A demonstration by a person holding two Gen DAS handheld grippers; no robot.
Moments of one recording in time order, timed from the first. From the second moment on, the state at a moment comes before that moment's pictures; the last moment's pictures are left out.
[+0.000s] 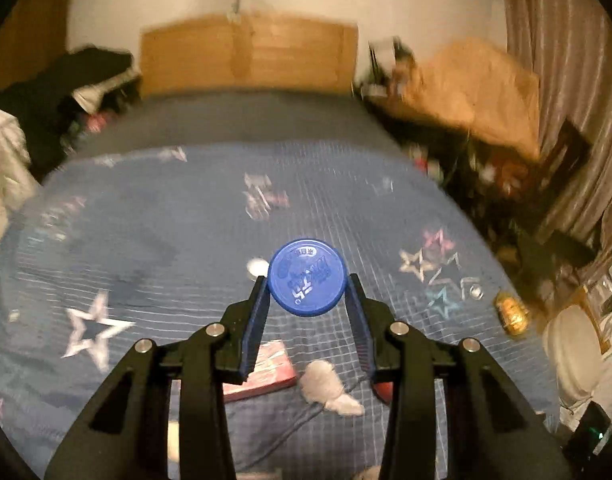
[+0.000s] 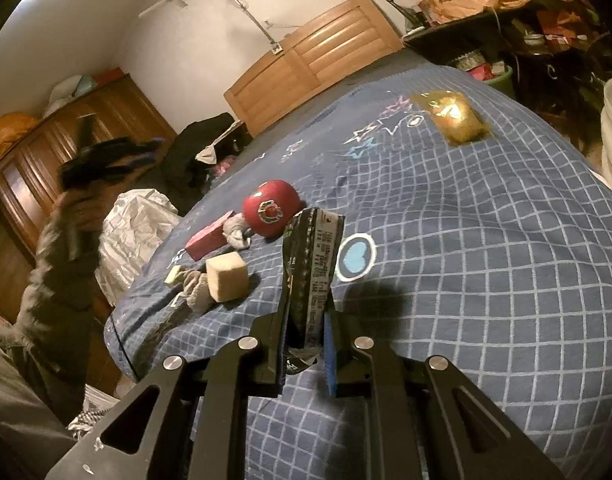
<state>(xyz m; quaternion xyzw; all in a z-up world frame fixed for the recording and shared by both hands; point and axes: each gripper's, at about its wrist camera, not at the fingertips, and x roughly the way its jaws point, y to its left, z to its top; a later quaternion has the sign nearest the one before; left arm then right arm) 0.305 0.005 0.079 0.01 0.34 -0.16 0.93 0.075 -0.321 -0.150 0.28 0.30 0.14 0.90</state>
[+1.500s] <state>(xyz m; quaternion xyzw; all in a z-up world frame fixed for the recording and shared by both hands) 0.058 -0.290 -0.012 0.10 0.31 -0.43 0.85 -0.152 -0.453 -0.013 0.19 0.15 -0.12 0.96</state>
